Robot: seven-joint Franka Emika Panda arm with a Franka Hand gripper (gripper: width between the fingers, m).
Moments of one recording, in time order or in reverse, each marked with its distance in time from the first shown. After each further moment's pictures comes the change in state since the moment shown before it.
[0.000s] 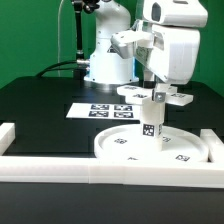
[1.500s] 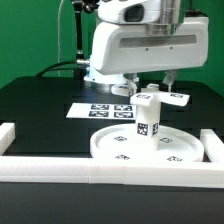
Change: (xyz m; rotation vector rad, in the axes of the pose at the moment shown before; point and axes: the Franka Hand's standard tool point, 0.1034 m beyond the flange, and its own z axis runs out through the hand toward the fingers) arm -0.007 -0.004 0.001 0.061 0.057 1.406
